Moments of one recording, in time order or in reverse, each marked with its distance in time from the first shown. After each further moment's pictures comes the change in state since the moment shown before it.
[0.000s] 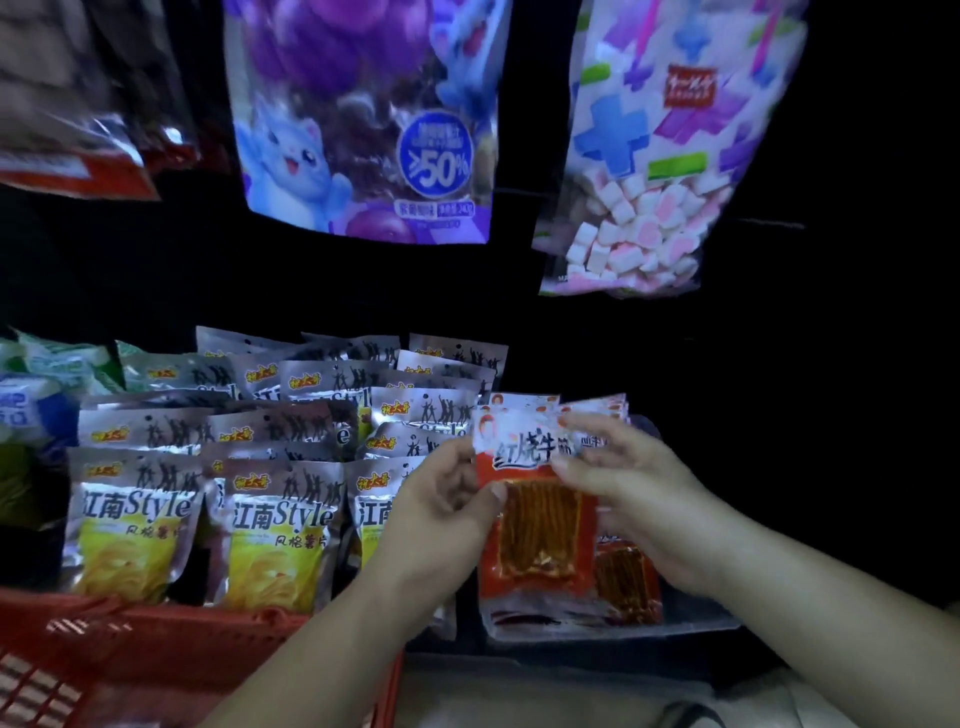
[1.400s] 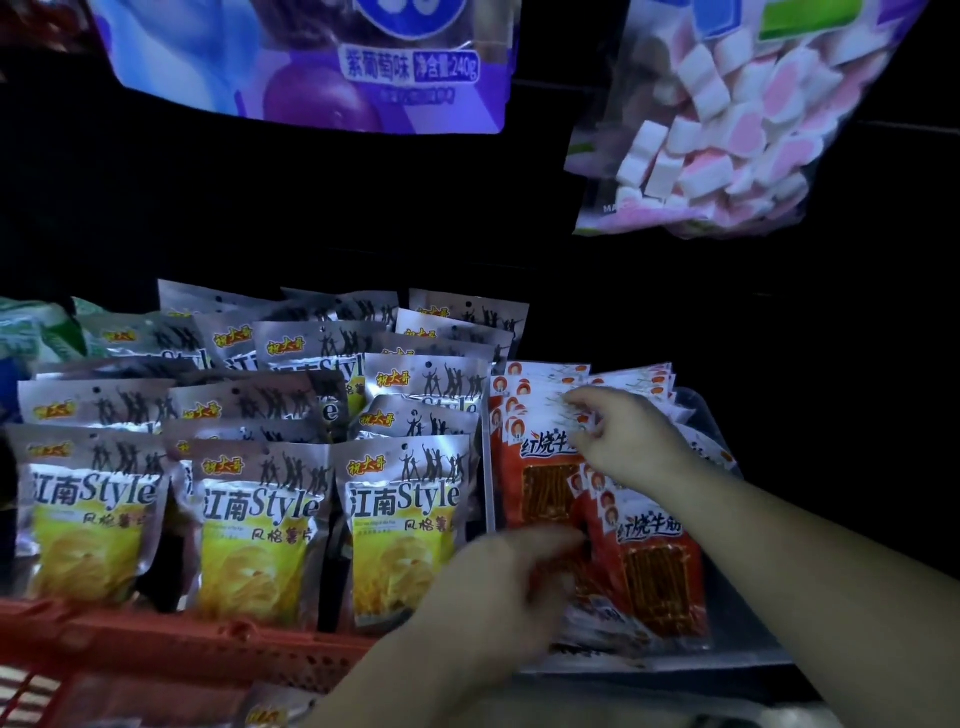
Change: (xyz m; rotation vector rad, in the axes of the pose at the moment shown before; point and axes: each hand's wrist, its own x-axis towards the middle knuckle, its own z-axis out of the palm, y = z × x) left_hand 0.025 -0.080 0.020 0.777 -0.355 0.079; right_hand 0.155 0.097 -0.003 -0.923 -0.003 -0.134
